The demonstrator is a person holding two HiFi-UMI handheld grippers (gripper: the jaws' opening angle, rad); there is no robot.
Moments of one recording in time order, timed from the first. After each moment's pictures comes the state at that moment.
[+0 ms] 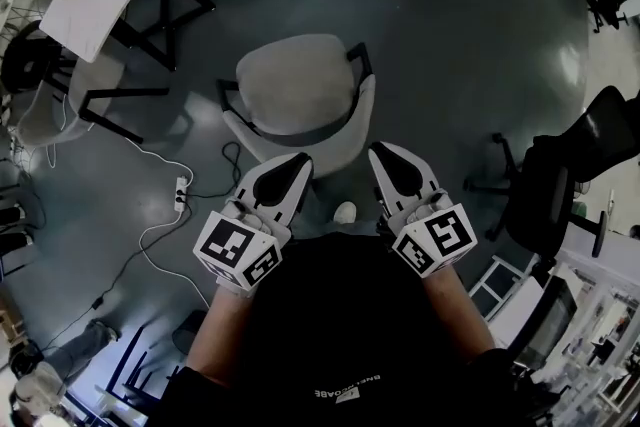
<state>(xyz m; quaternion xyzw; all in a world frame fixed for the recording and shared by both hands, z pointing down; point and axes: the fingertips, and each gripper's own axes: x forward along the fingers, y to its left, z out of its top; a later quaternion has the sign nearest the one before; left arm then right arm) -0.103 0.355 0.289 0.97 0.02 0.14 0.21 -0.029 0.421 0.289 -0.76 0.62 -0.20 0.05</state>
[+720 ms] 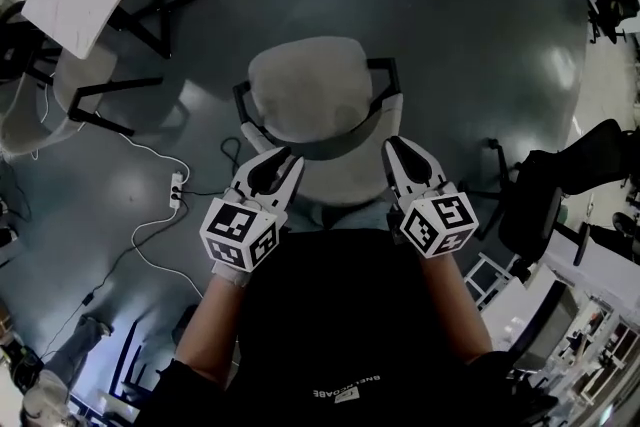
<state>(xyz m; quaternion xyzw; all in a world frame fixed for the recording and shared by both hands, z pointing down) -0.116 0.201 0.382 0.94 -0.01 0.24 0.26 0.007 0.305 0.370 -0.78 0.54 -0.32 -0.02</state>
